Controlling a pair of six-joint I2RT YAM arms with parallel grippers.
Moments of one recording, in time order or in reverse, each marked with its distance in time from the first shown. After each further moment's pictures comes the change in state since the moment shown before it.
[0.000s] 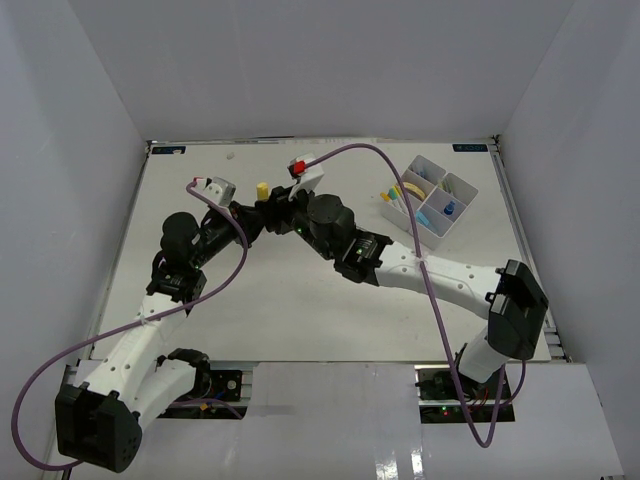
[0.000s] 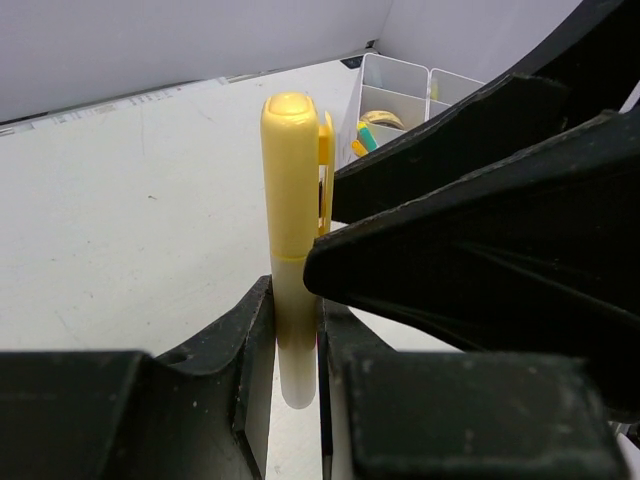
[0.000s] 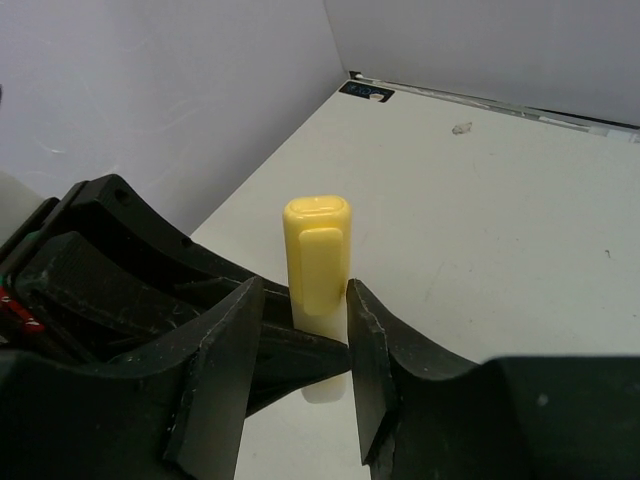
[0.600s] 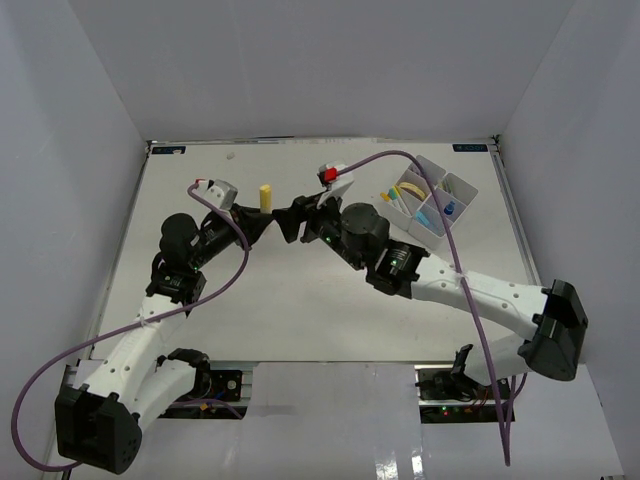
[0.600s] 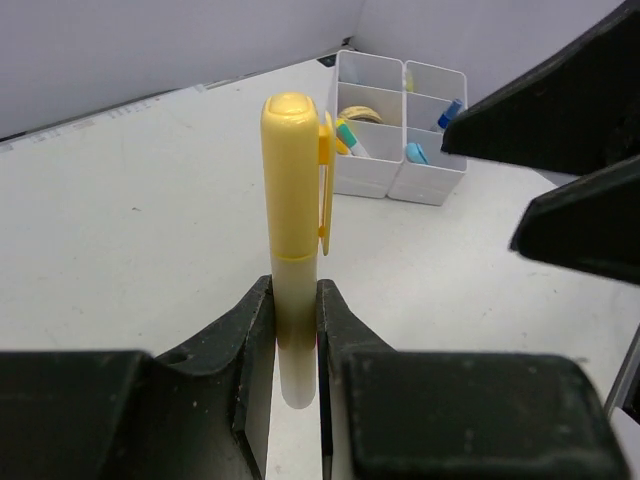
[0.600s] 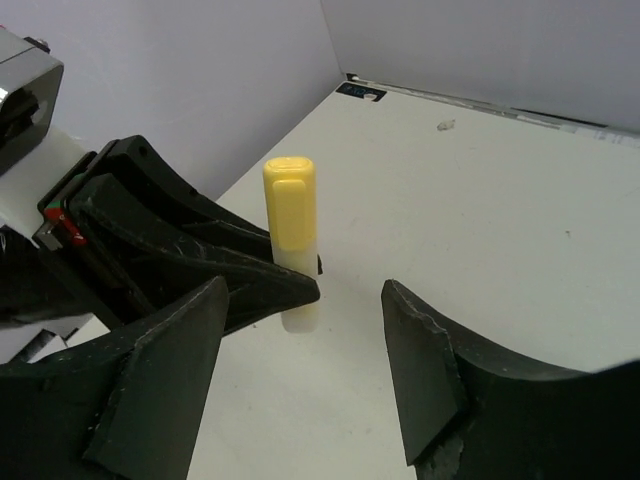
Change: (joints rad) left arm 0.000 -0.008 -0.007 0.016 0.042 0.026; right arm 0.005 -0.203 -0.137 -0.045 -0.006 0.003
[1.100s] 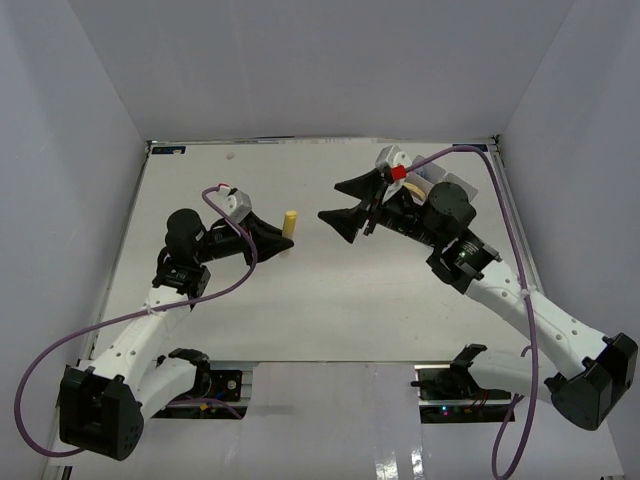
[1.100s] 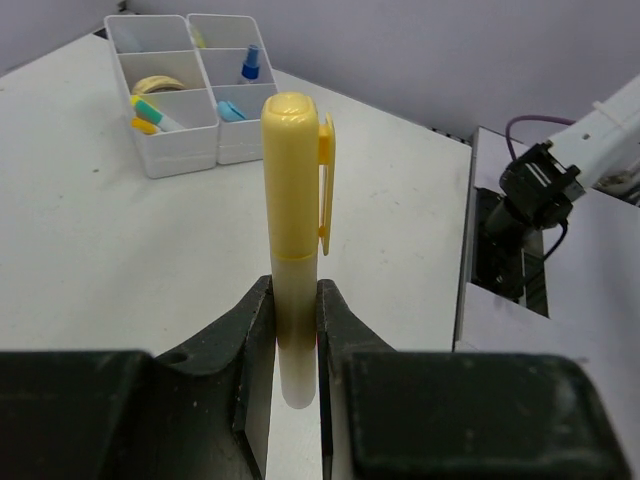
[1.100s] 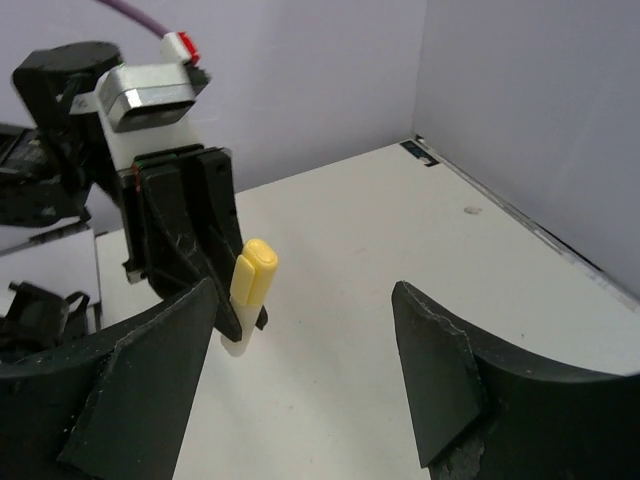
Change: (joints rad) left arm 0.000 0.068 0.001 0.073 0.460 -0.009; right arm -0.334 -0.324 -0.143 -0.027 -0.657 -0.209
